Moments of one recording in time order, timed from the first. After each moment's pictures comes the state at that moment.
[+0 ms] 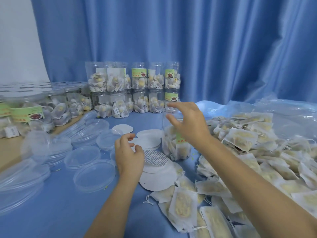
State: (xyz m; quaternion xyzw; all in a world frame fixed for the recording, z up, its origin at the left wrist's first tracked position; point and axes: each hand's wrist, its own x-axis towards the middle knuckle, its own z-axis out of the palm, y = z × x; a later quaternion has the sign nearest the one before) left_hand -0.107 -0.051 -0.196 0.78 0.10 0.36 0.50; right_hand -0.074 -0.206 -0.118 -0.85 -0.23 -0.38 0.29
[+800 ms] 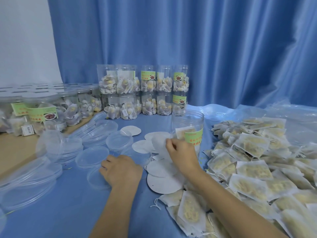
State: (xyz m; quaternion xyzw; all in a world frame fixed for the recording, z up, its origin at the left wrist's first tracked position) left_hand -0.116 -0.023 -0.201 0.94 0.31 0.09 0.06; right_hand -0.081 -0.166 -0.184 -0.89 -0.13 -0.22 0.39
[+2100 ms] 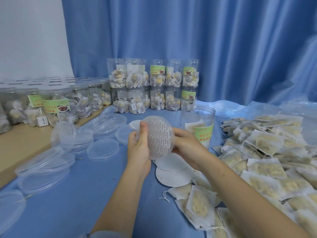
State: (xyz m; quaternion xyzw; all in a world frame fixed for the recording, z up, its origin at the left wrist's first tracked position) left_hand -0.122 -0.041 -0.168 0.52 0.09 0.22 0.82; right_hand -0.102 -0.158 -0.154 -0.69 -0.21 0.10 0.69
